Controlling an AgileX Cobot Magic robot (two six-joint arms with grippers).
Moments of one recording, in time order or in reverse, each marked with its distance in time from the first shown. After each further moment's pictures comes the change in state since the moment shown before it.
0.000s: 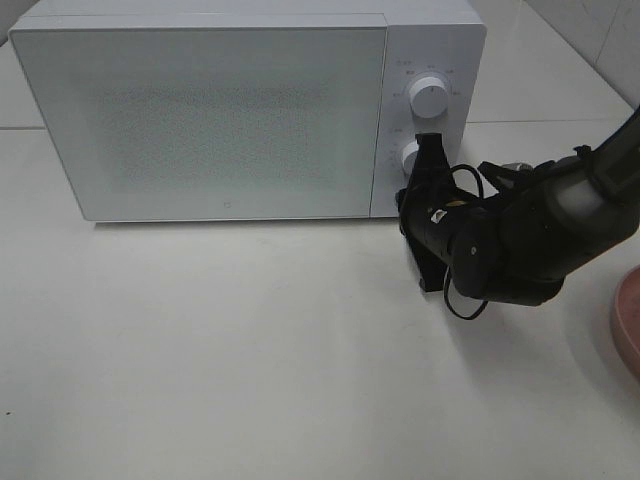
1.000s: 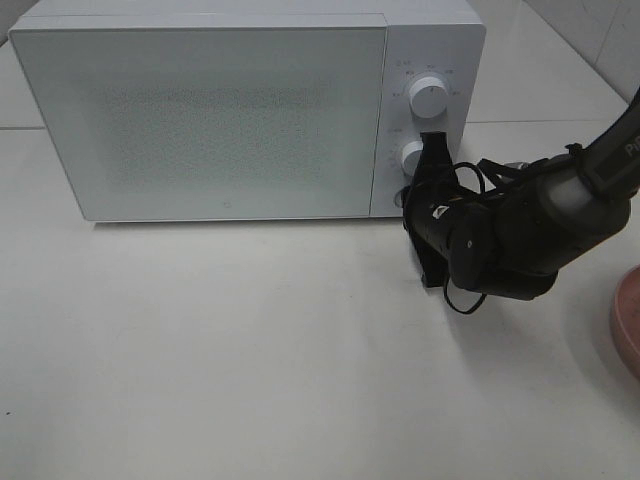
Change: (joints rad) left arm 0.000 0.000 0.000 0.000 -0.002 0.000; right arm -0.024 0.037 -0.044 0.014 -0.003 -0.001
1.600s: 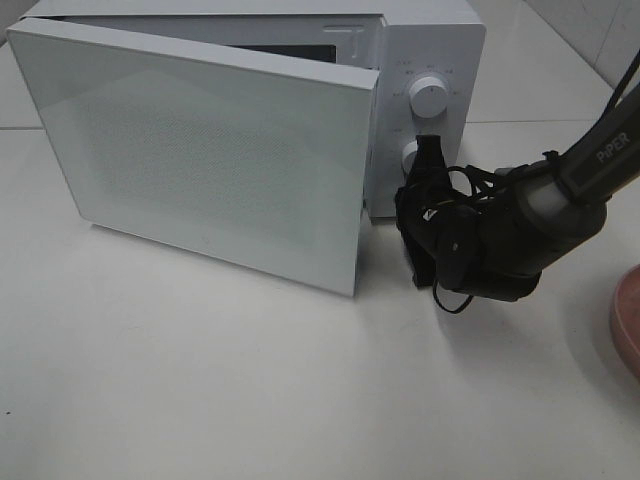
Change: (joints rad) left arm 0.000 0.000 0.000 0.000 0.000 0.000; right arm 0.005 0.046 -0.046 0.019 -0.027 0.017
